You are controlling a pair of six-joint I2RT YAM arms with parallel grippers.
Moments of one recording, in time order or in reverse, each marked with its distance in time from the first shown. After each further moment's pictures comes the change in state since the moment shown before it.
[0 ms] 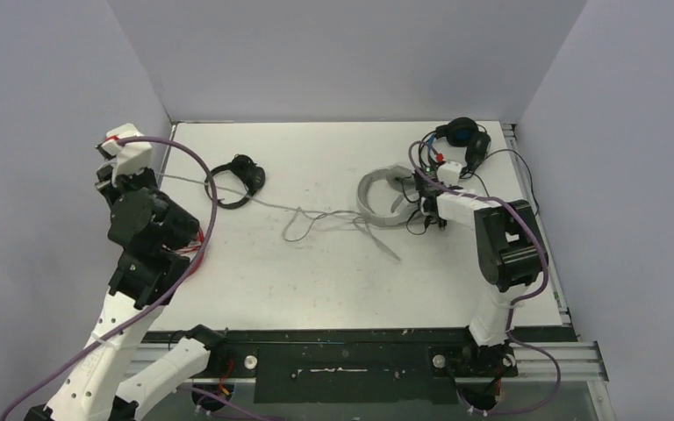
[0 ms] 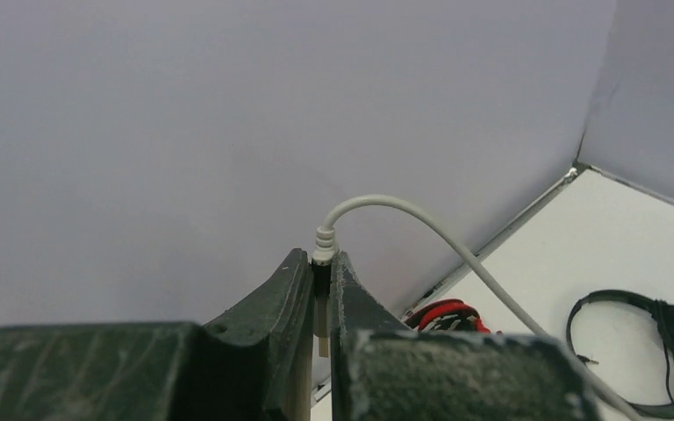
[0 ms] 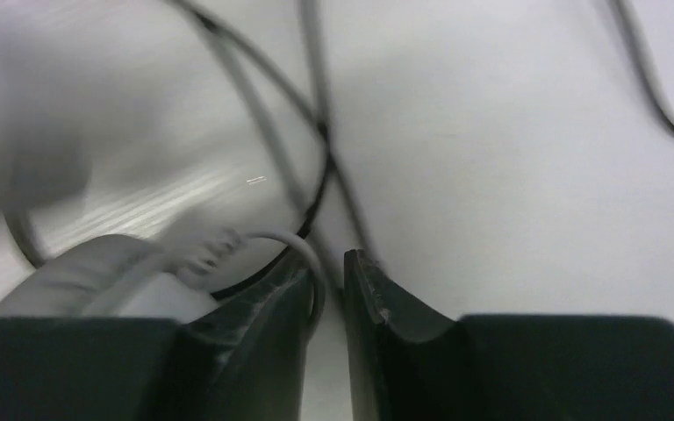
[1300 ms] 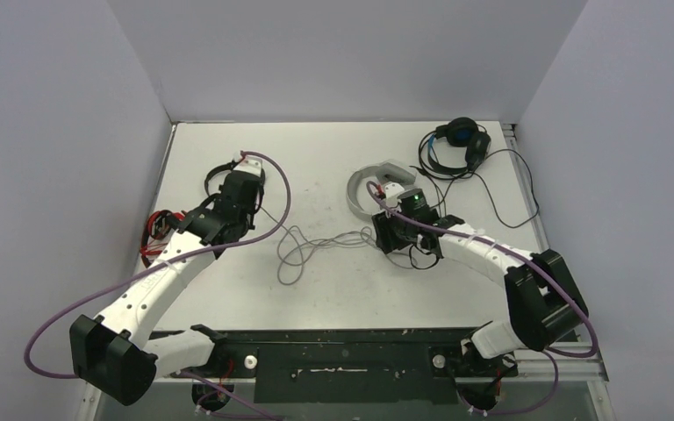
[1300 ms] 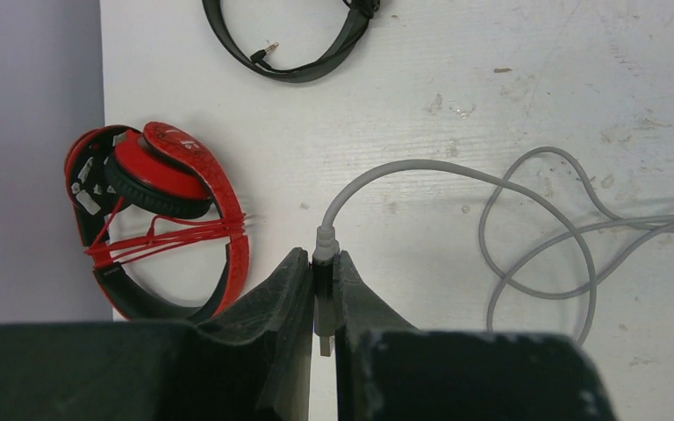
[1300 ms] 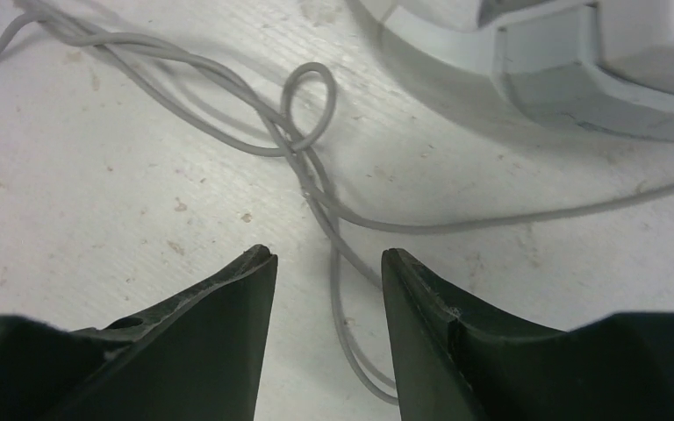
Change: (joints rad) left arm -0.005 0.328 -0.135 -0.594 0.845 -0.625; right arm 0.176 -0.408 -0.269 -0.009 -0.658 -0.459
